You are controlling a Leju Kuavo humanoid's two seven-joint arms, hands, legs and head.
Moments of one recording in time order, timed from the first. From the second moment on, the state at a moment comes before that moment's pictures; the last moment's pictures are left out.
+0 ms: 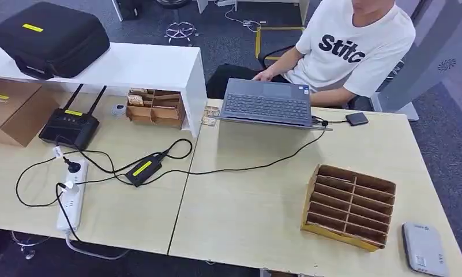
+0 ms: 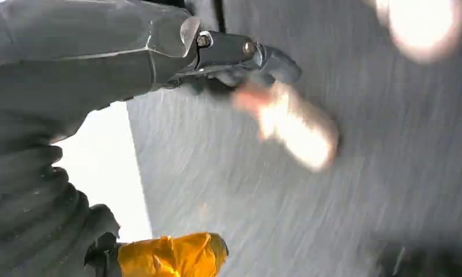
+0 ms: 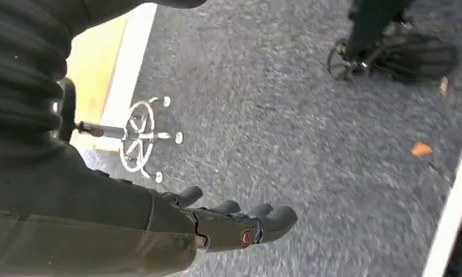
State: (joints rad) left arm -0.10 0.03 0.70 -0.21 -1.09 -0.20 0.29; right arm -0.16 -0.10 -0.42 -0.21 0.52 0.06 0.21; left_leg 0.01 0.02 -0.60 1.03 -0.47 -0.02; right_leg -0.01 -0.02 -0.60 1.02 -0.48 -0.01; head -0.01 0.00
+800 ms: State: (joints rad) left arm -0.11 -0.02 0.76 -0.21 -1.00 0.23 0.18; right arm -0.10 -0.09 -0.48 -0.21 0.52 0.04 0.15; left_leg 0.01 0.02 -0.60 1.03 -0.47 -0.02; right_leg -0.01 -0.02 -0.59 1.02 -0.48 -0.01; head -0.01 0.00
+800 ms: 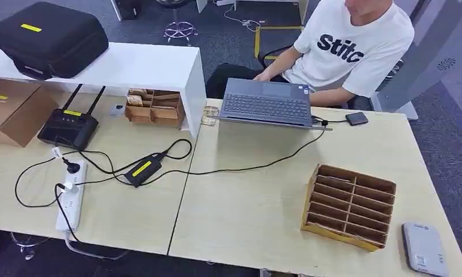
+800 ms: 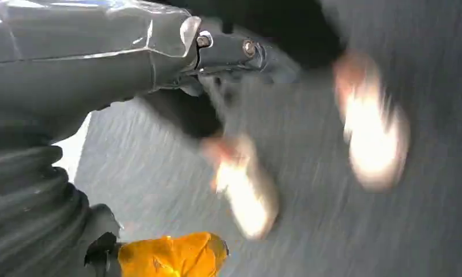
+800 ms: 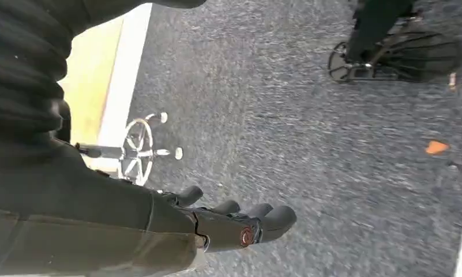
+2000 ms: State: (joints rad) left arm -0.11 0.02 0.72 -0.21 -1.09 -0.18 0.23; right arm -0.13 -0.08 -0.53 -0.21 0.62 0.08 0.17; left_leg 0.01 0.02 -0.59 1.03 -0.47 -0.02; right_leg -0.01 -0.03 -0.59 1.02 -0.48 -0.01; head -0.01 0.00
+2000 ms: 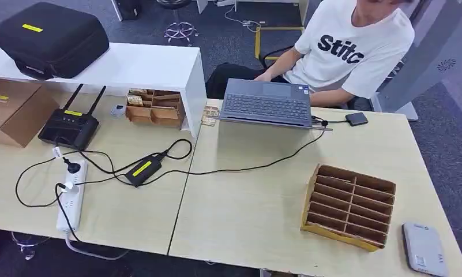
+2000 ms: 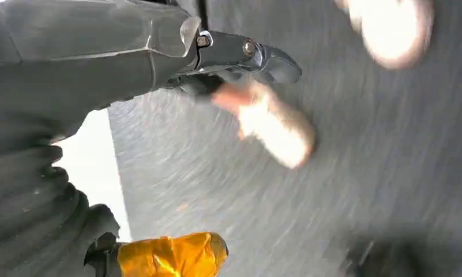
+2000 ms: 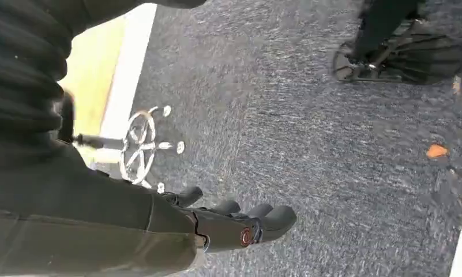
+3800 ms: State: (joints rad) left arm -0.08 0.04 0.74 -0.21 -1.07 -0.06 0.22; right arm -0.16 -0.01 -0.48 -0.24 0.66 0.10 0.20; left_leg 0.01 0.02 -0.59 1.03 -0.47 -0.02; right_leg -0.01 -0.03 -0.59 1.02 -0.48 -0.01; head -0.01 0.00
